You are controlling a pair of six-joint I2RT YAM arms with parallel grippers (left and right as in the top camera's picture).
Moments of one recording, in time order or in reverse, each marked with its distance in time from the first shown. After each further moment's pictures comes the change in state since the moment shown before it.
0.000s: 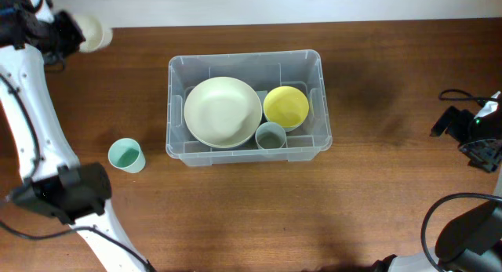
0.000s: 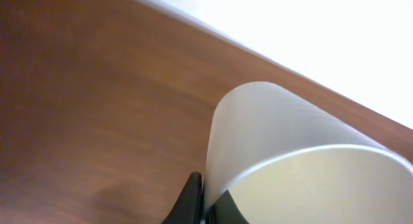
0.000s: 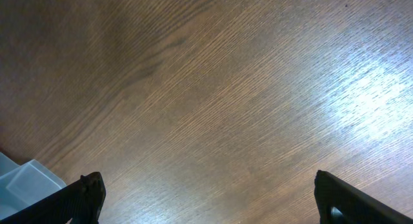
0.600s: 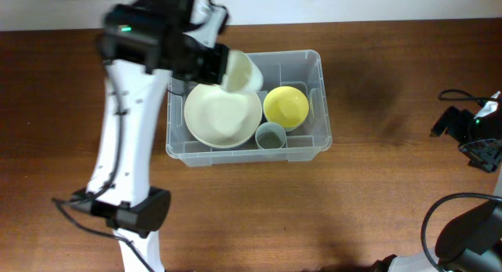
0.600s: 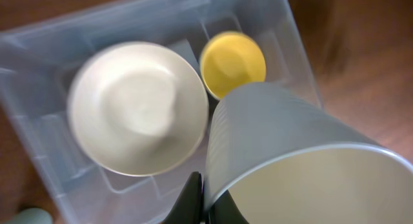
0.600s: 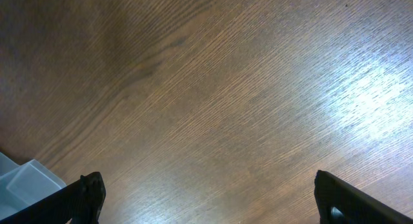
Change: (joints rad) left arm -0.625 -0.117 -0.017 -0.286 0.057 0.143; right arm 0.000 0.000 0.000 0.000 0.000 0.000
